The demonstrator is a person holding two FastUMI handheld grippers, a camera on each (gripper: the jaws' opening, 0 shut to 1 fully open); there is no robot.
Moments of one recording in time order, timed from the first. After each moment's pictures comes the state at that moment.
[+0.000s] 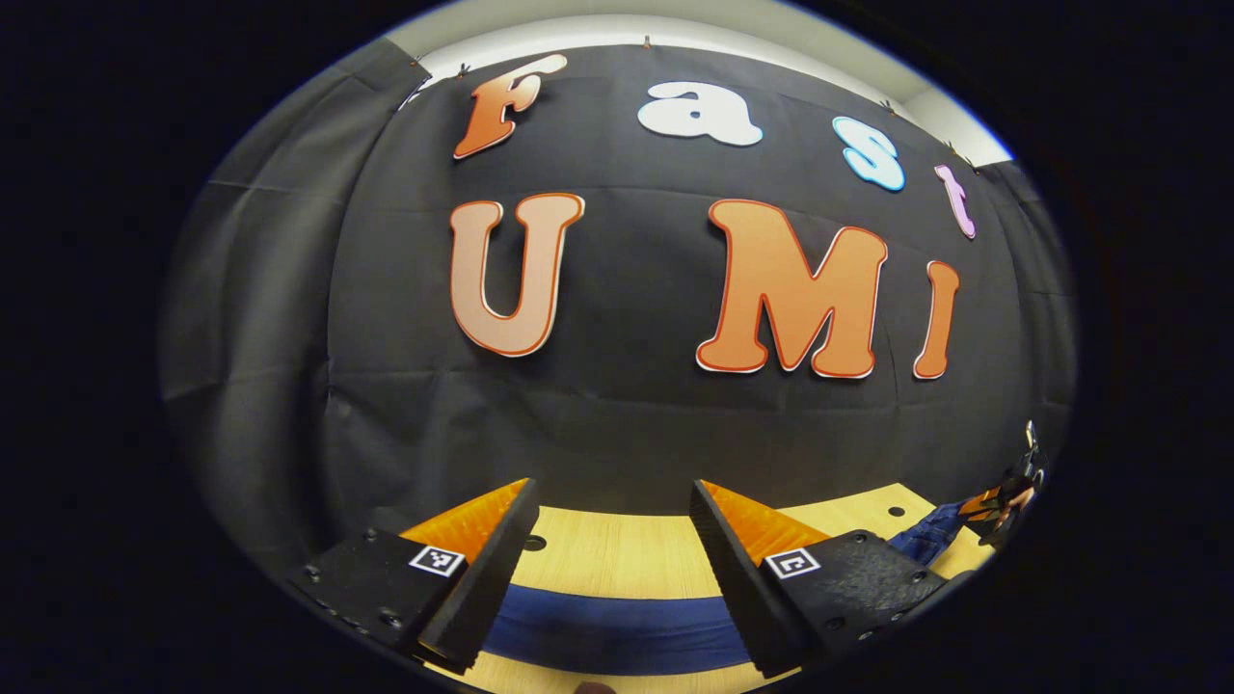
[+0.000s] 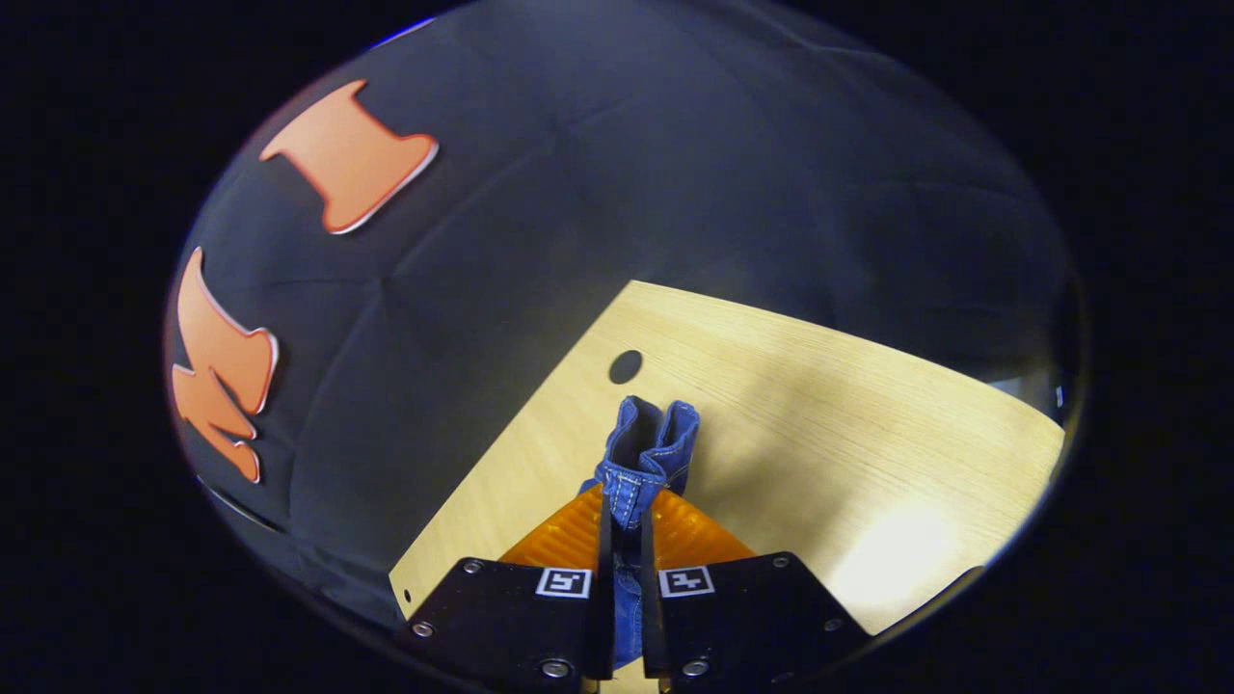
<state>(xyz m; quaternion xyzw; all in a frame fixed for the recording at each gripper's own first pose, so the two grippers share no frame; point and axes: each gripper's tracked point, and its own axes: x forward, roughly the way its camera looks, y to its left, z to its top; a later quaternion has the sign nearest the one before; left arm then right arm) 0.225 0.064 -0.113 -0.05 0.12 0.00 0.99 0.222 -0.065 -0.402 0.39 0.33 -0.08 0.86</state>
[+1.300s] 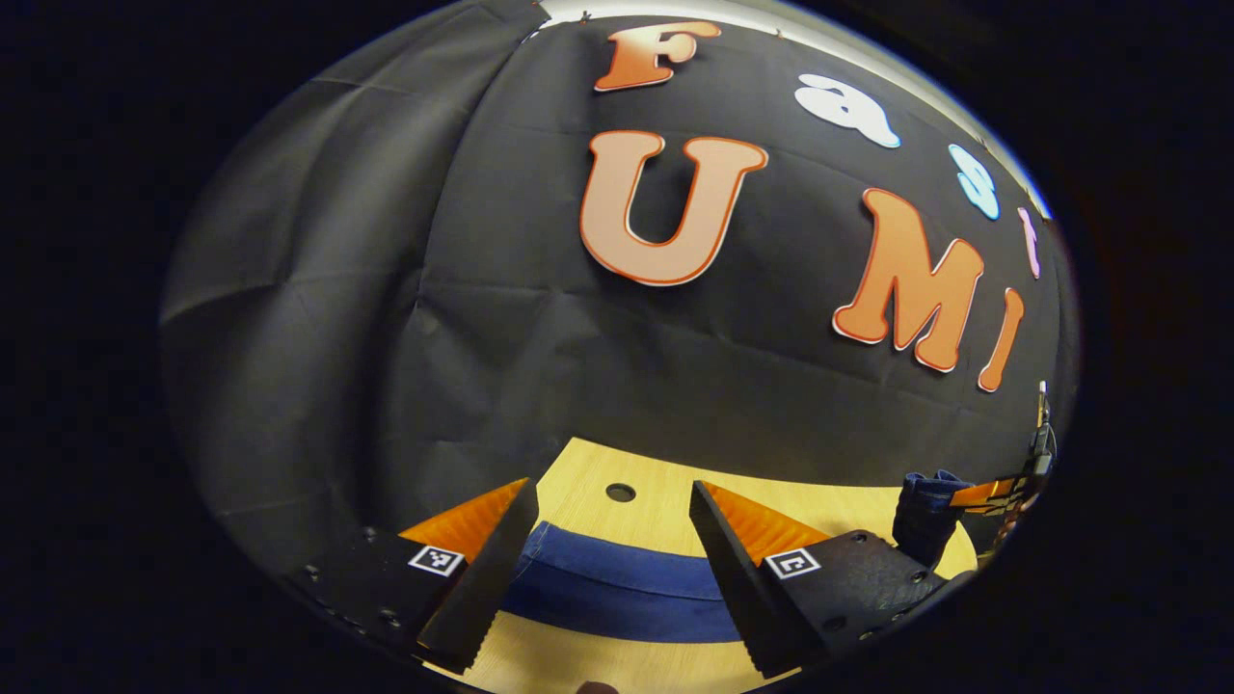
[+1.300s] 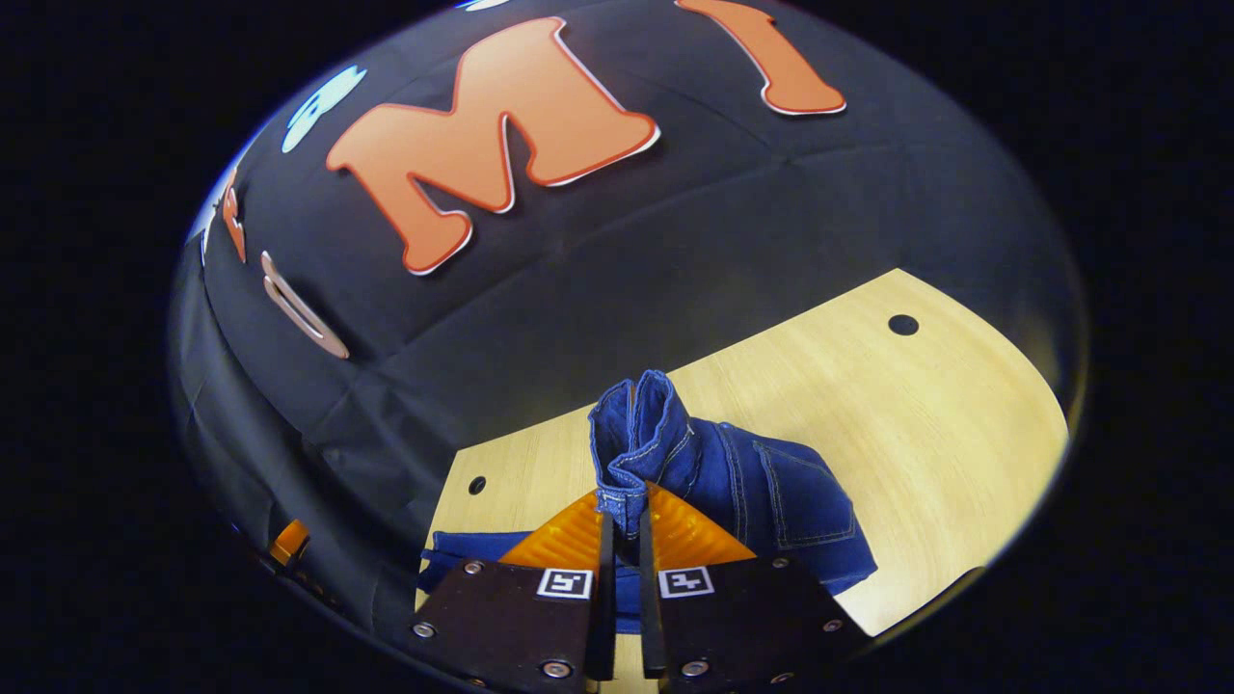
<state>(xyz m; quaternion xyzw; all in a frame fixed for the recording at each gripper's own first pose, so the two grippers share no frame) 0.193 0.235 -0.210 -0.13 0.21 0.08 0.97 0.173 0.235 -0.292 0.25 0.33 0.15 0.90</state>
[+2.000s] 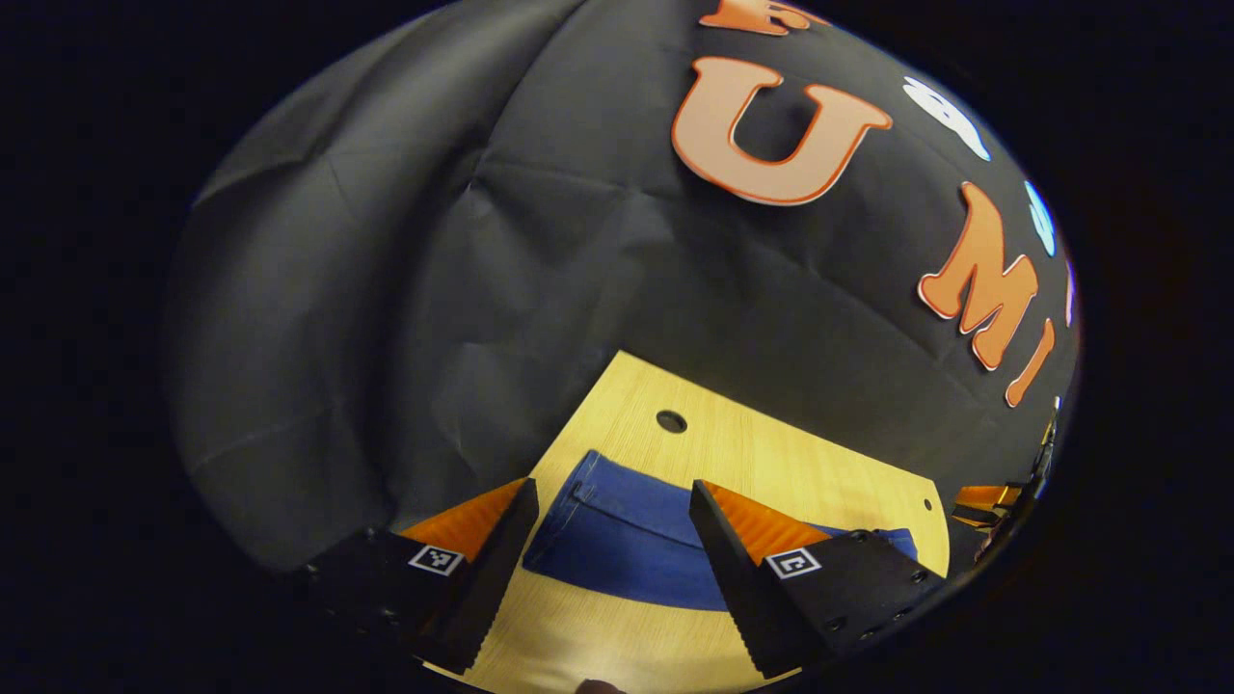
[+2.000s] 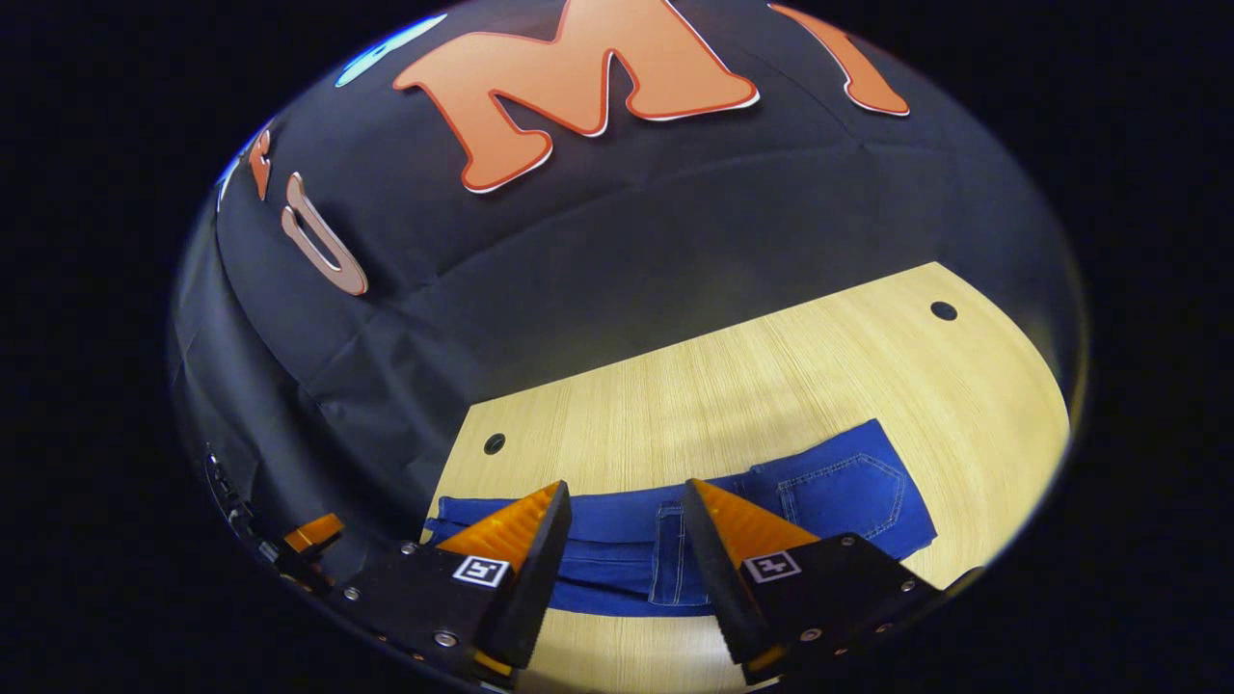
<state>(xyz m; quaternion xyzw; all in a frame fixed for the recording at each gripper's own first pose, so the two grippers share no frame) 0.189 0.286 -0.325 -0.22 0.34 0.09 0.91 0.147 0.308 -0.289 0.21 0.35 0.17 0.90</state>
